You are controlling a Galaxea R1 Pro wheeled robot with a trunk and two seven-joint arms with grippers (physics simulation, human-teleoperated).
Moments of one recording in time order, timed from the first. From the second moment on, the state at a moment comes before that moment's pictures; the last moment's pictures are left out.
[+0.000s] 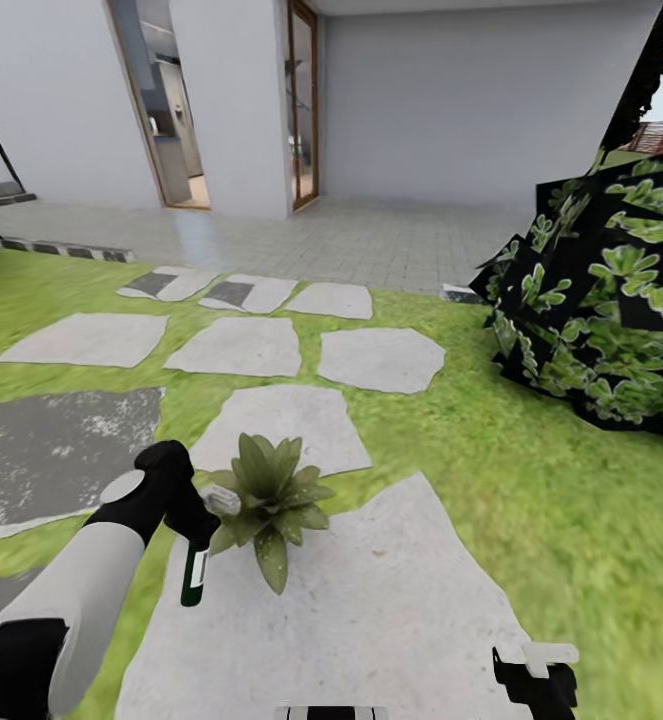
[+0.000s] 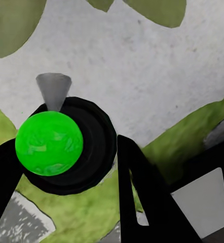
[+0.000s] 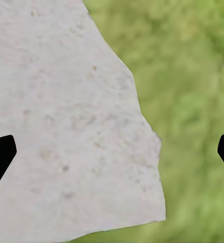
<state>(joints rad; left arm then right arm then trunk) -0.92 0.06 0.03 -0.71 -1.30 0.99 -1.43 -0.46 -0.11 -0.66 -0.12 0.68 -0.46 -0.10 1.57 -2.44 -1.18</state>
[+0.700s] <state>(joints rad) -0.92 0.07 0.03 -0.72 -1.30 0.99 -1.43 -0.46 -0.11 -0.66 -0.12 0.68 -0.46 -0.10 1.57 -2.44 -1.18</state>
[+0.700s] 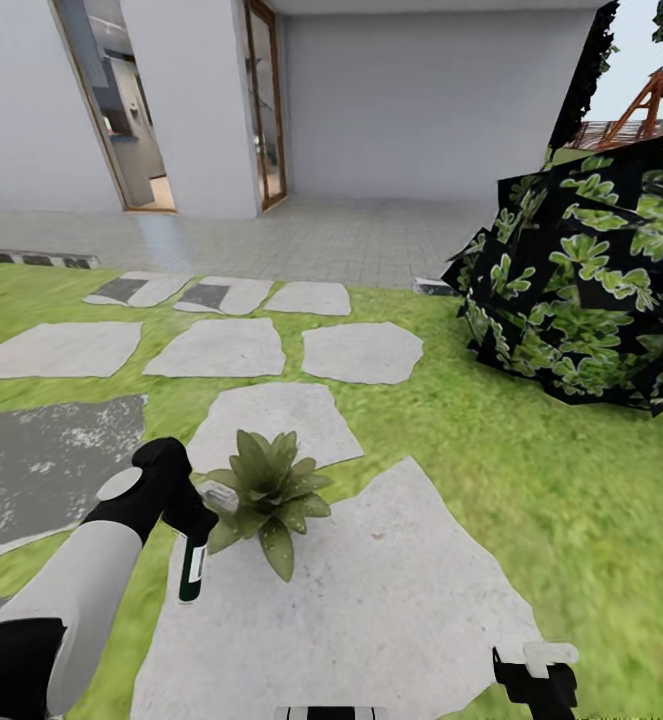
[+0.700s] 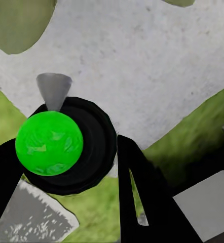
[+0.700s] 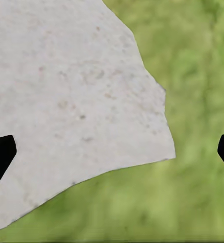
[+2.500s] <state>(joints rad) -0.83 0.13 -0.02 -0.75 -1.36 0.96 -1.56 -0.46 -0.11 -0.66 -0.12 0.68 -0.46 -0.10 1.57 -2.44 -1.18</state>
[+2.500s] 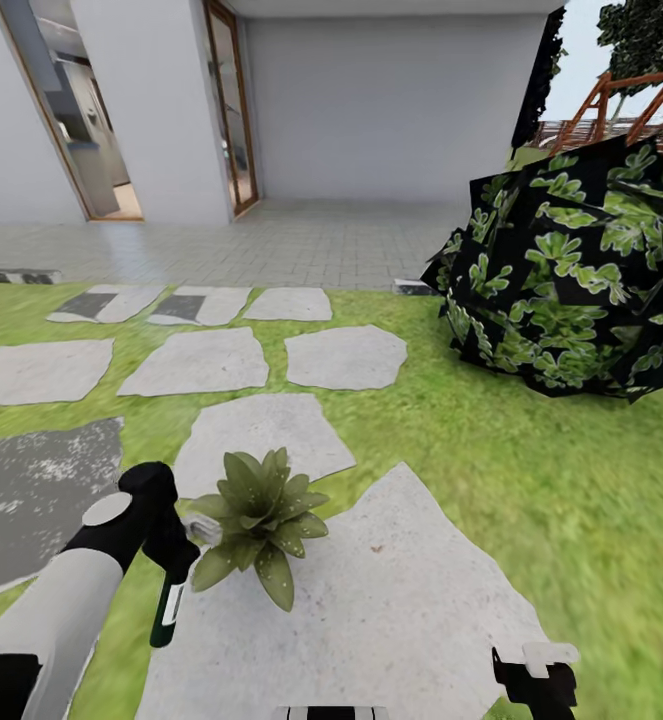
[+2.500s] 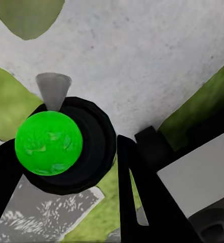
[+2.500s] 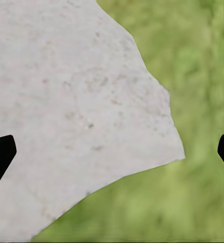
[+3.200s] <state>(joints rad) -0.77 0.12 -0.02 -0.76 -1.36 0.96 -1.53 -0.46 -0.11 -0.66 -0.12 0.68 -0.46 -0.10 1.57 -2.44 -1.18</state>
